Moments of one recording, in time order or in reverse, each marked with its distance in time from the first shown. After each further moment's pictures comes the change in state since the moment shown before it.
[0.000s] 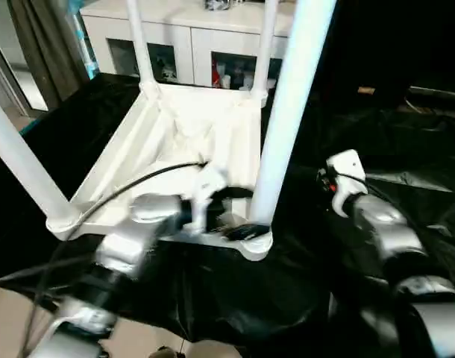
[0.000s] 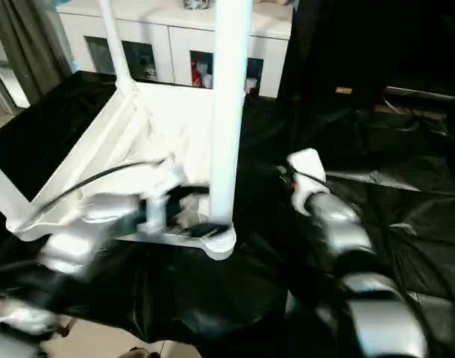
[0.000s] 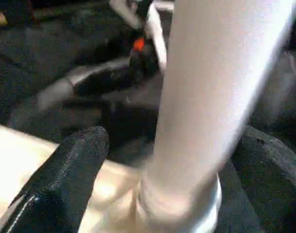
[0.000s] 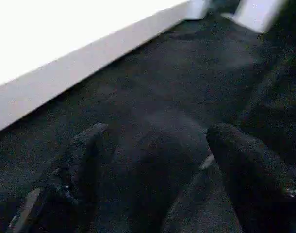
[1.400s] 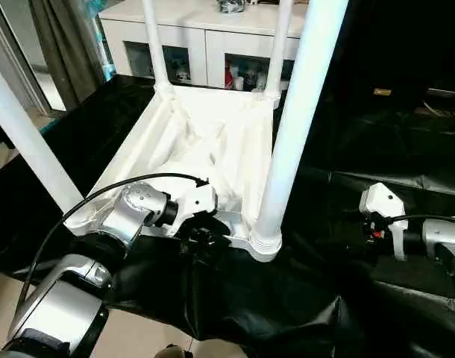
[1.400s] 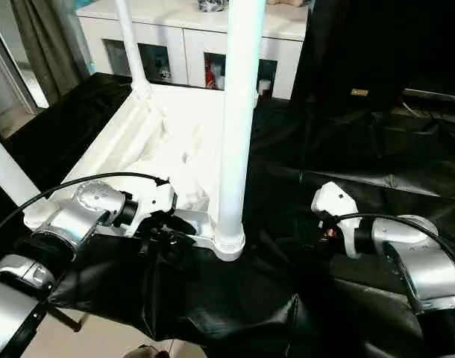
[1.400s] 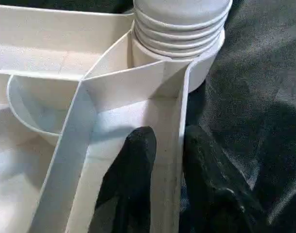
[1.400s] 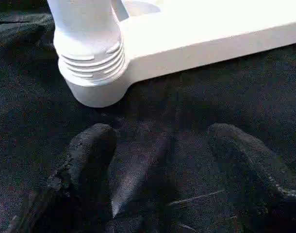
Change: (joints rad) left arm -0.240 0.052 -0.138 0.563 0.256 -0.361 -0.215; right arm 0.386 -0.361 0.077 -0.806 0.178 0.413 0.556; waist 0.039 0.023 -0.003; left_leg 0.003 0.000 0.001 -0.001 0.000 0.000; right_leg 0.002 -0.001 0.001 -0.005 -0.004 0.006
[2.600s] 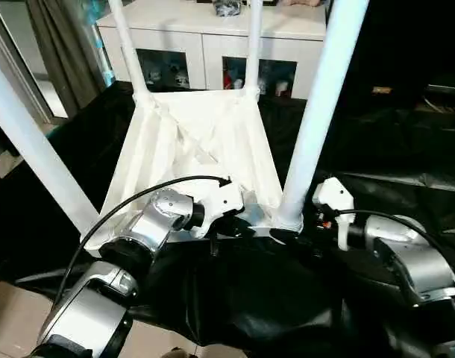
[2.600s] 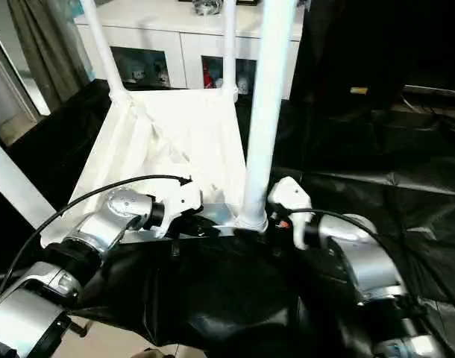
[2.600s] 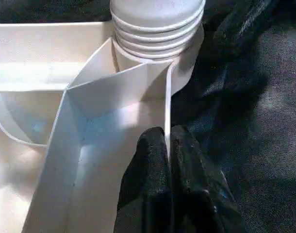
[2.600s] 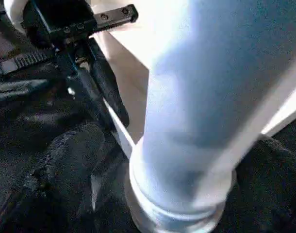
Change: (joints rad) left arm 0.027 -0.152 0.033 -0.079 0.058 0.134 0.205; right arm -0.091 0.250 0.090 0.092 -0.040 -0.065 -0.167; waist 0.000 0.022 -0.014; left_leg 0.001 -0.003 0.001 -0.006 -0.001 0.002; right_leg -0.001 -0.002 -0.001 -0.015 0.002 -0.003
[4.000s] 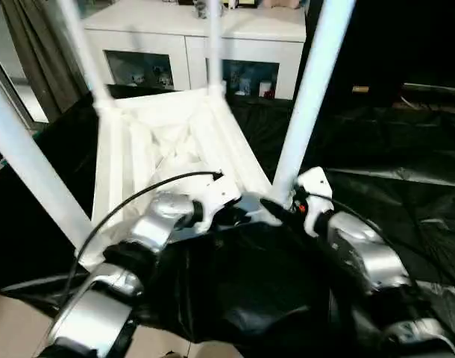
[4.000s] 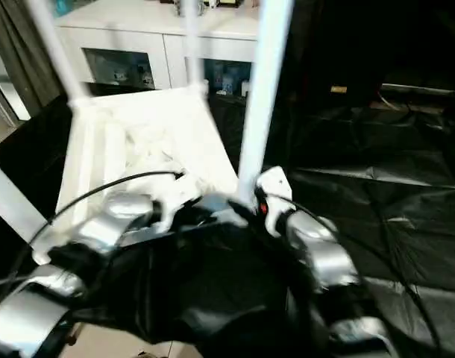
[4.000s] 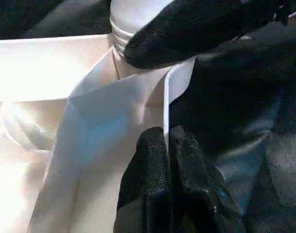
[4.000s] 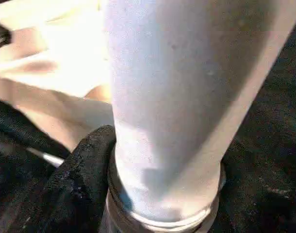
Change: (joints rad) left arm -0.009 -0.061 0.078 0.058 0.027 0.046 0.226; right arm -0.106 0.257 -0.066 0.259 -0.062 -0.038 -0.466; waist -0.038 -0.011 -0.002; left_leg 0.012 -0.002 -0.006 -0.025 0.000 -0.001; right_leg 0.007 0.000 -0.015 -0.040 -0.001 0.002
